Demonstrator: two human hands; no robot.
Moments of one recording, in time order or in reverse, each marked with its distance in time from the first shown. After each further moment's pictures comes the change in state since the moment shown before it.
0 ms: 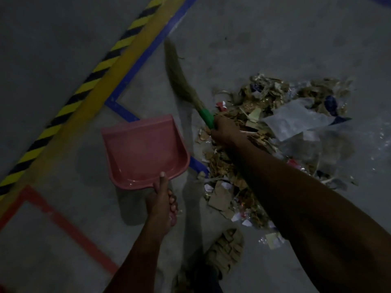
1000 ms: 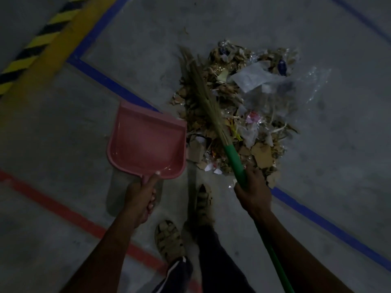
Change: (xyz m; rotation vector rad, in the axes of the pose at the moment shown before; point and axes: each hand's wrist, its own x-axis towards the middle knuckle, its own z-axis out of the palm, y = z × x) left_hand -0.031 -0.116 -0.133 0.347 -0.265 0.063; right_hand -0.376 0.100 0.082 -0.157 0.207 0.388
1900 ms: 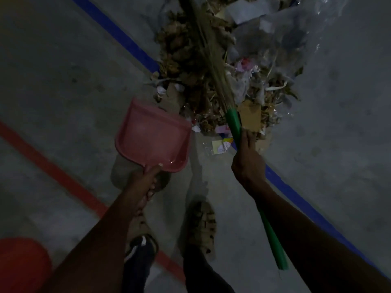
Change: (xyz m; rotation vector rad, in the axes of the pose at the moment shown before) left_hand -0.022 -0.213 0.148 0.005 0.080 -0.111; right_hand 0.018 0.182 0.060 -0.179 -0.007 -0.273
